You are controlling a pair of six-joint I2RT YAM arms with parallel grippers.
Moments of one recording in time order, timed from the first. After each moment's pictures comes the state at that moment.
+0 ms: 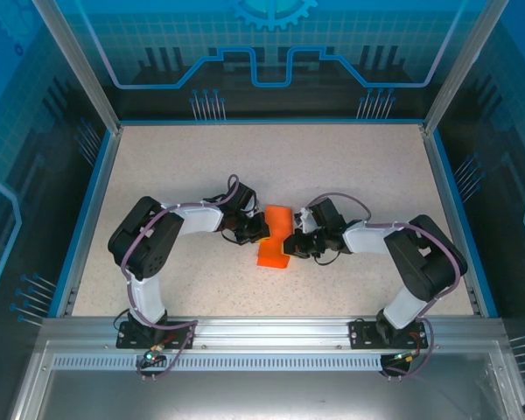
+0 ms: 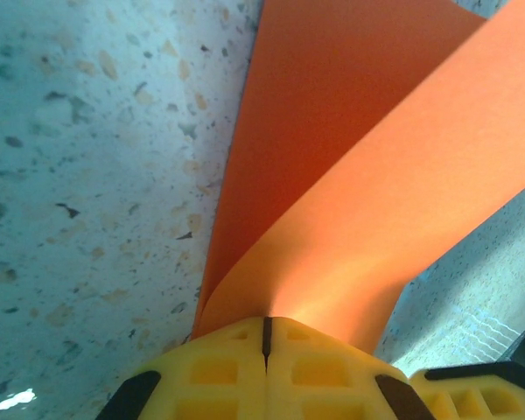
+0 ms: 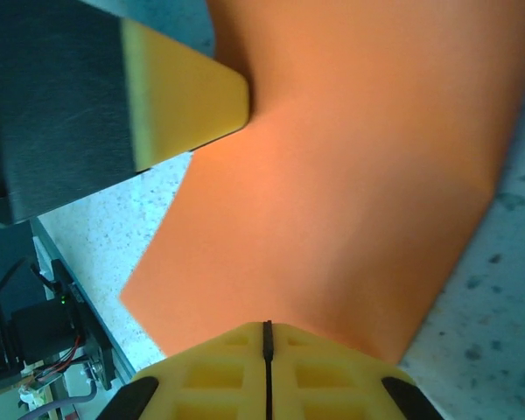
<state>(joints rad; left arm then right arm) -0.52 1.88 0.99 -0.20 0.48 -0.87 0.53 1.65 0.67 -0.01 -0.64 0.70</state>
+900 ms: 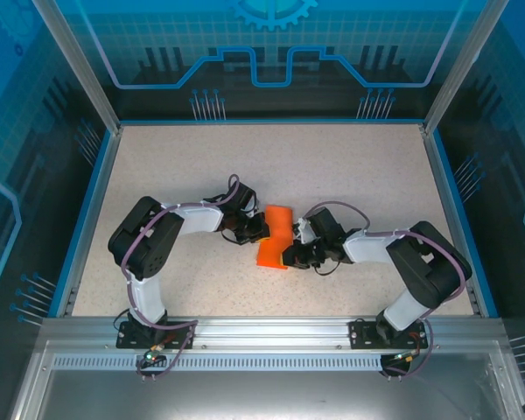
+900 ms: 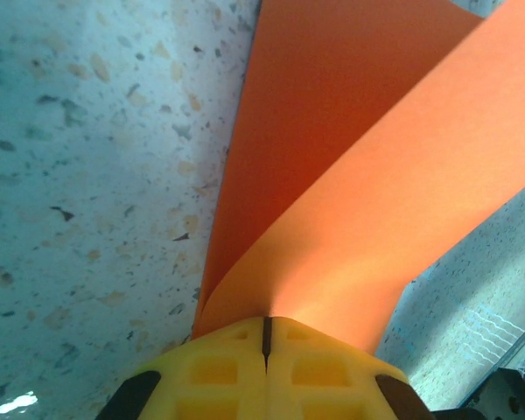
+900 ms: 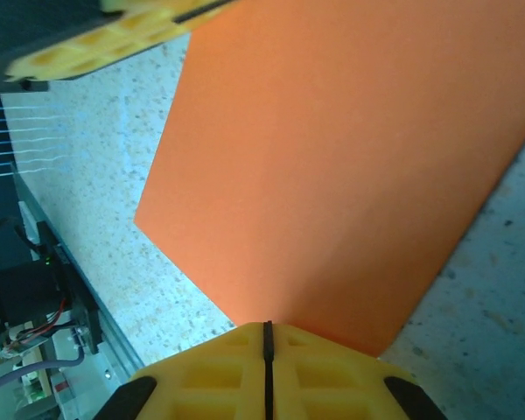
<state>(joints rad) -0.53 1.88 0.99 -0.20 0.48 -0.85 0.60 1.61 0.59 0.01 -0.63 0.71</state>
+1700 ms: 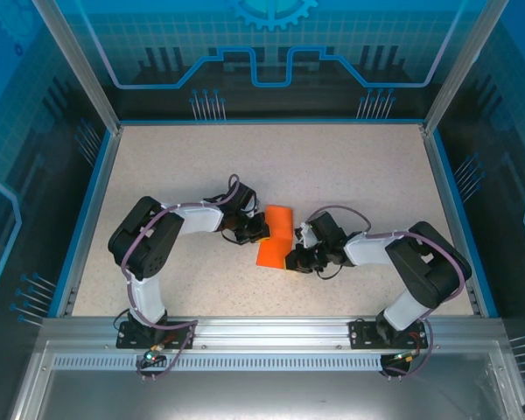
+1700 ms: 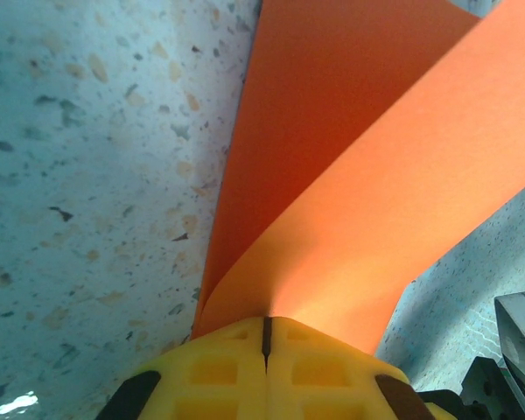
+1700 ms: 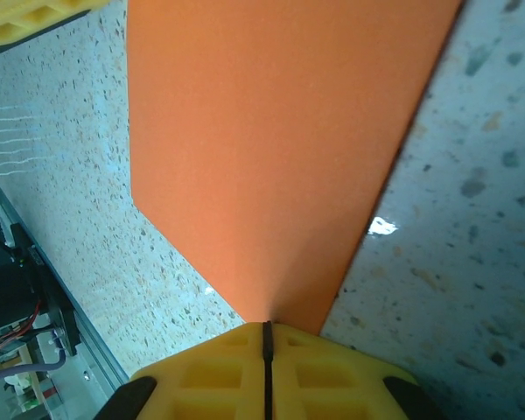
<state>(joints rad) -0.53 1.88 0.99 -0.20 0.48 -0.85 0.60 1.60 0.55 0.01 -0.61 0.72</state>
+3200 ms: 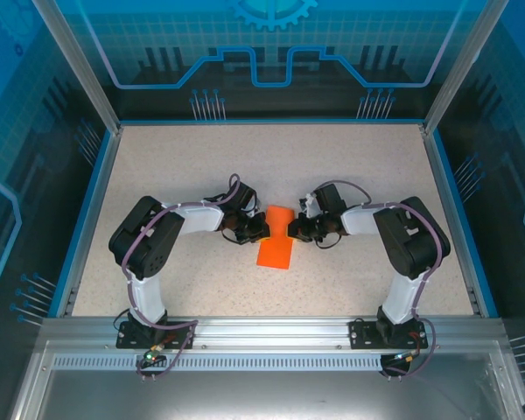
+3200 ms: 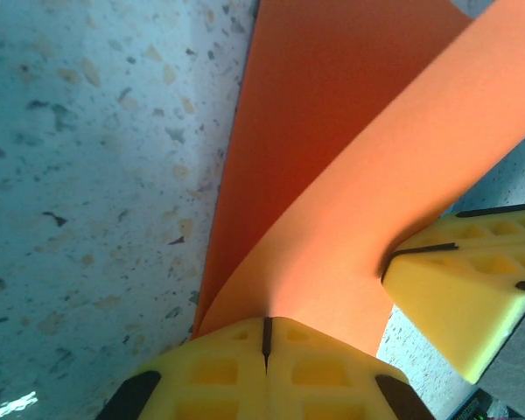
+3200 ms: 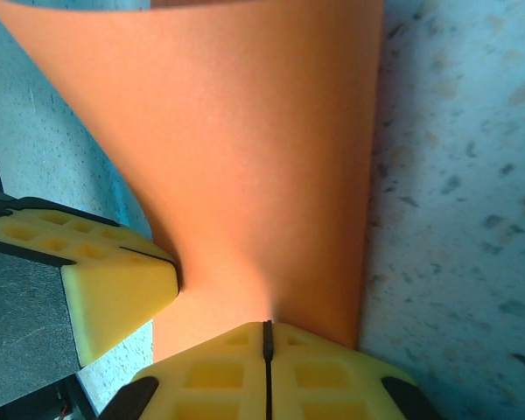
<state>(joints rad) -0.53 1.89 1.00 -0.21 0.48 -0.84 0.40 1.83 0.82 -0.03 -0.64 0.63</state>
